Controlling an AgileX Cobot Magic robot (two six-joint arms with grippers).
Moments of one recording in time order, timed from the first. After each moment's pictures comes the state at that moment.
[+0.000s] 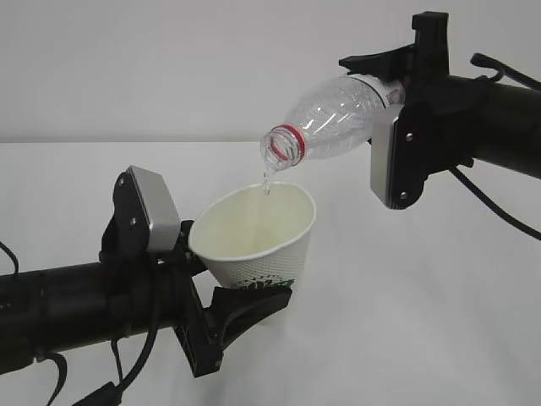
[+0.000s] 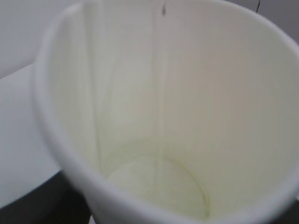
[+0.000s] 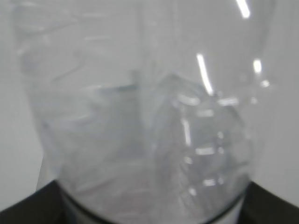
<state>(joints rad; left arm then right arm) -0.61 1.75 -0.49 0.59 -1.00 -0.26 0.29 1.55 -0.77 -0.65 -0.63 -1.07</state>
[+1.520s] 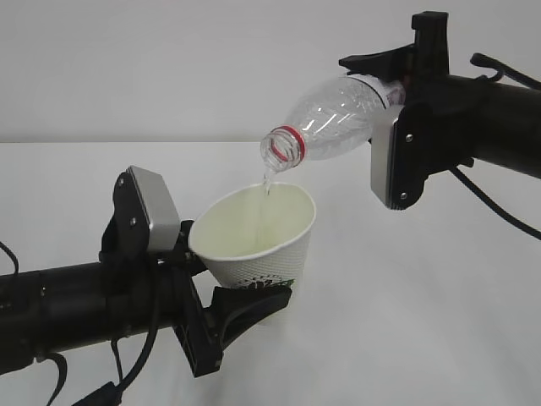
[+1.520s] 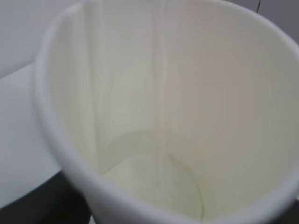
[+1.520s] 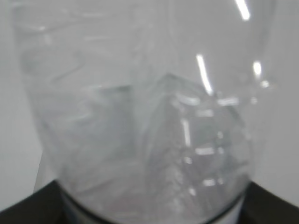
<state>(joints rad) -0.61 1.75 -0.49 0.59 -1.00 -0.26 0.29 1.55 -0.77 -0.65 -0.63 -1.08</state>
